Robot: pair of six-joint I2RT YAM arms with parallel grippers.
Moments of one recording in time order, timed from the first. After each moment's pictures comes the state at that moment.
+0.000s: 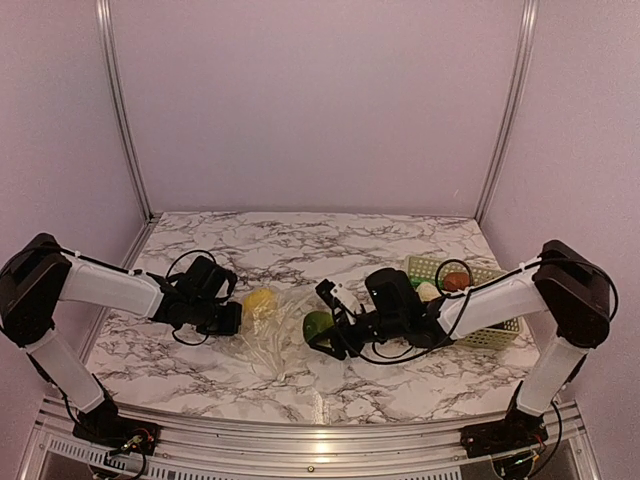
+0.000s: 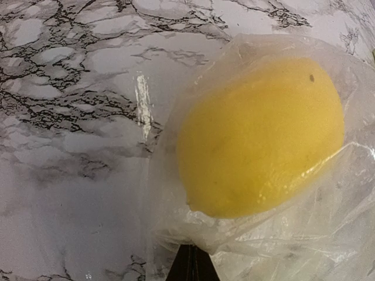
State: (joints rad) left arm -0.67 1.62 0.73 -0.09 0.02 -0.56; right arm 0.91 1.73 0.78 0.36 -0.36 0.15
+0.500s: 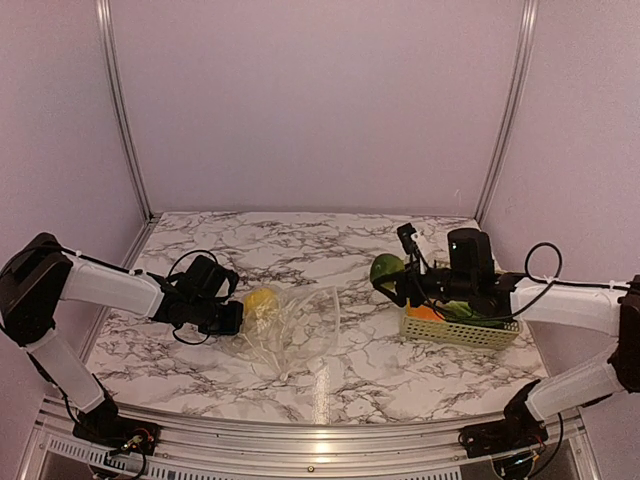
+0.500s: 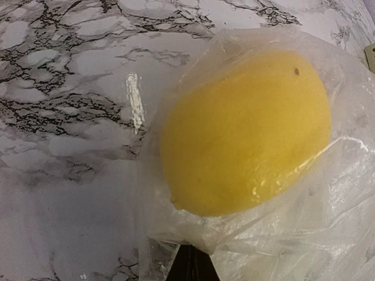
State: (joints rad) left arm -0.67 1.62 0.74 -0.07 0.06 -0.57; right arm 0.59 1.29 0.67 0.16 -0.37 0.14
